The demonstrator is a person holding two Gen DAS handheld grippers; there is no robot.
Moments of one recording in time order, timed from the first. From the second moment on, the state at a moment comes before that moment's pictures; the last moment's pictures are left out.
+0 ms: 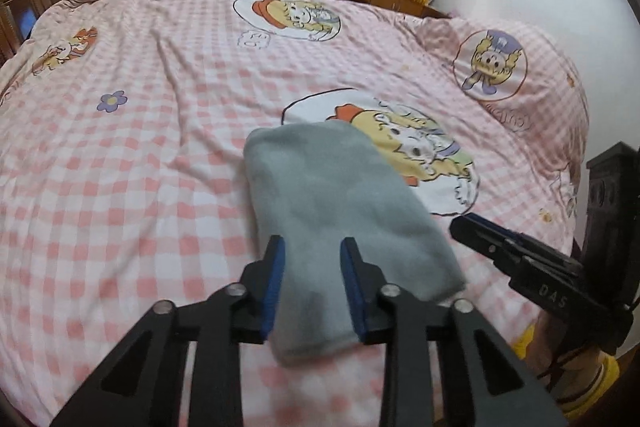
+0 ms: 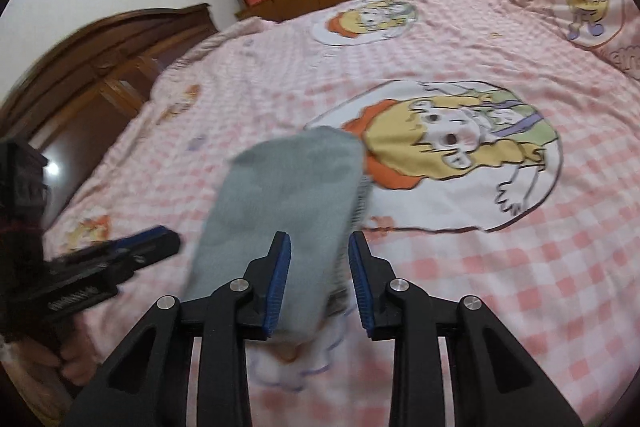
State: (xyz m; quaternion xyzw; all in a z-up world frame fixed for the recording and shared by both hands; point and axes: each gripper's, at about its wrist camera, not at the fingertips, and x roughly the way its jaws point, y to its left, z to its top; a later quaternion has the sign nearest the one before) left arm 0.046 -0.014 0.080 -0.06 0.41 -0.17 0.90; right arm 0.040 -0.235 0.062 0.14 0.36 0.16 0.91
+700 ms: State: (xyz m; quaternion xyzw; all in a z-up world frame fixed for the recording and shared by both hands) left arm 0.023 -0.028 0.049 -0.03 0.46 -0.08 0.88; right arm 0.025 -0.226 0.038 0.07 0.43 0.12 0.89
